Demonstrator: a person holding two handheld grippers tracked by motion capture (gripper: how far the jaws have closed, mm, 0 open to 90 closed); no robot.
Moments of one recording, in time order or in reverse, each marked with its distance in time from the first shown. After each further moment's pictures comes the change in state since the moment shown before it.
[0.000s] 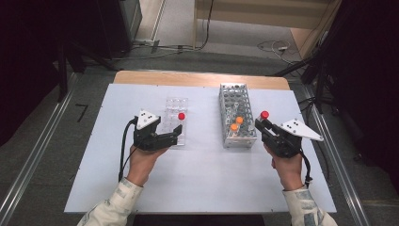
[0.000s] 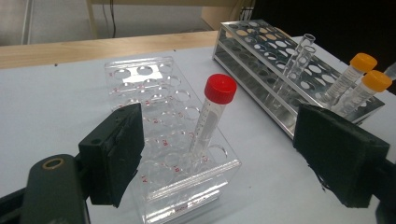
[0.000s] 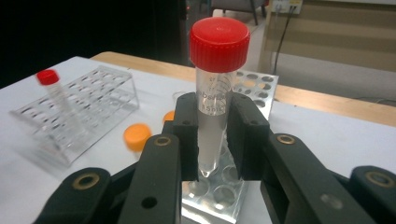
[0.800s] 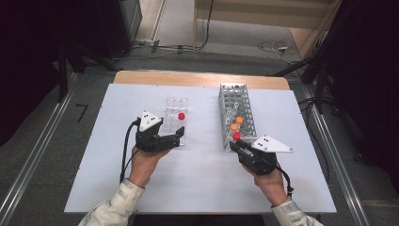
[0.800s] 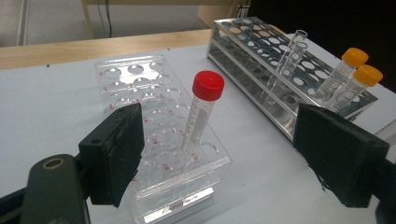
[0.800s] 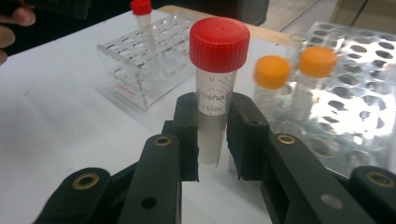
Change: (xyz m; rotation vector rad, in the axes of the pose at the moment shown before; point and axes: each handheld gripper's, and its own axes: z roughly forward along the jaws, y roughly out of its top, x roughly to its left) left arm -0.007 -0.002 0.001 0.004 -0.015 0.019; right arm 0.056 -0.032 0.013 0.130 0.195 -0.080
